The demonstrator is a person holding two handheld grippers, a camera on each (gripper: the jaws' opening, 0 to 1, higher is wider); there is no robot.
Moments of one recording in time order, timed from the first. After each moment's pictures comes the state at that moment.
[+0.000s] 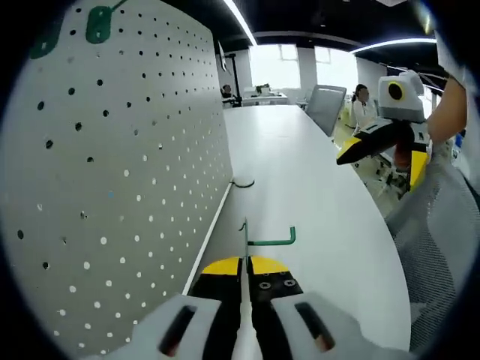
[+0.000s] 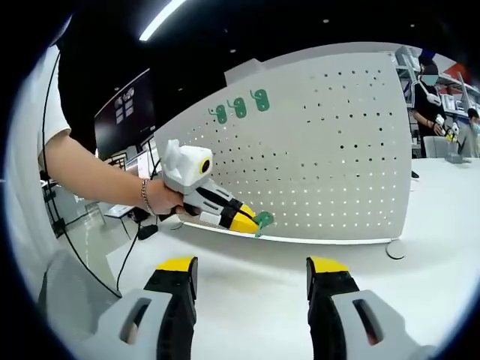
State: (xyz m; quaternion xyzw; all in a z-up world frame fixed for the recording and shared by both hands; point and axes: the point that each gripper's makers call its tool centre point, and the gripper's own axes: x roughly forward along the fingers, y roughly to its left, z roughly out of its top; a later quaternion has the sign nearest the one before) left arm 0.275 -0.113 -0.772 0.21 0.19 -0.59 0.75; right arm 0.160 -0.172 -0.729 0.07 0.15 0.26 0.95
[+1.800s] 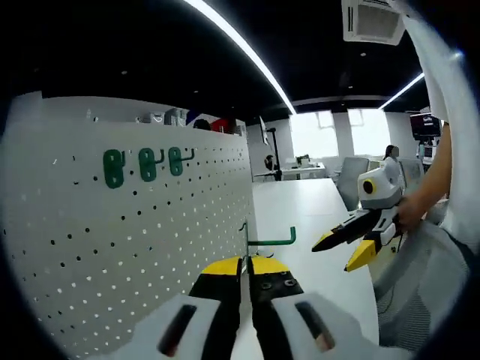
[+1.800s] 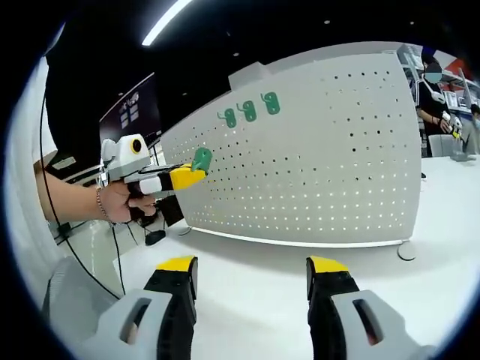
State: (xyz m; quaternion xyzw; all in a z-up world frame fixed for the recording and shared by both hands) left arm 0.225 -0.051 -0.651 0.08 0.03 -0.52 0.85; right arm 0.158 -0.155 -0.724 0.08 0.14 0.28 0.95
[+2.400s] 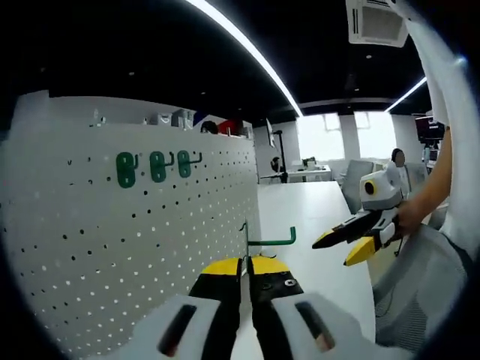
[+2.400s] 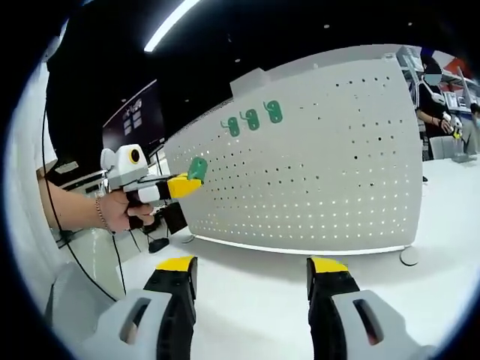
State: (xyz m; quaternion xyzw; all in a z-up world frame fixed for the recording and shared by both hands) left arm 0.222 -0.042 -0.649 0.07 0.03 -0.50 0.86; right arm 0.157 -0.151 -0.702 0.09 0.09 0.29 0.95
